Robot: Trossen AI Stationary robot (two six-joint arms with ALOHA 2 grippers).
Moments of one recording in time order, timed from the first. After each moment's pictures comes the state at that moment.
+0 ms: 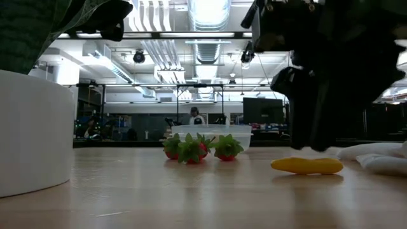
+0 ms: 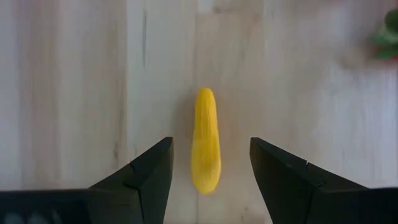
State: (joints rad) left arm 0.03 0.72 0.33 0.44 0.23 0.22; right arm 0.49 1.89 1.21 -0.55 0.13 0.46
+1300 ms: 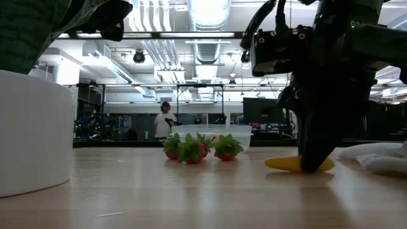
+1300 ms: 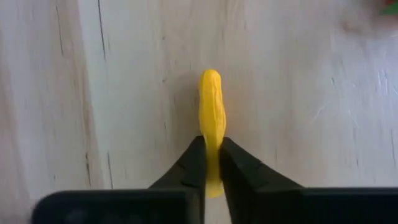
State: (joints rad) left arm 0.03 0.72 0.33 0.44 0.23 0.22; right arm 0.48 1.94 1.19 -0.53 0.11 0.58
